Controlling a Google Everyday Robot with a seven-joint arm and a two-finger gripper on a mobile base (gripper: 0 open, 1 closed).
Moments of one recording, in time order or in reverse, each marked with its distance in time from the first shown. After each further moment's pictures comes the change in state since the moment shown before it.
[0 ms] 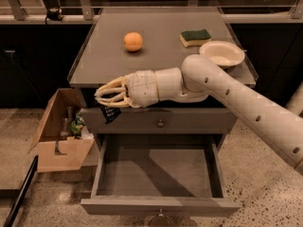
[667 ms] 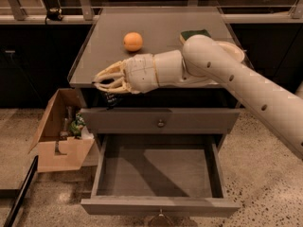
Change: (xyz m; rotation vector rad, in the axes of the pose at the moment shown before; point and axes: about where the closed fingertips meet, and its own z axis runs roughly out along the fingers) arm -0.016 -0.033 -0.005 0.009 0.105 -0.071
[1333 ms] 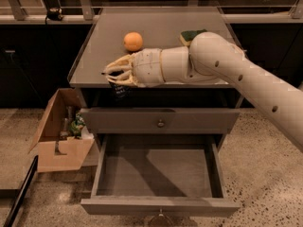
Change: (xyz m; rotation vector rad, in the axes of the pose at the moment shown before) arm 0.019 -0.025 -0.022 0.100 0.129 -0.015
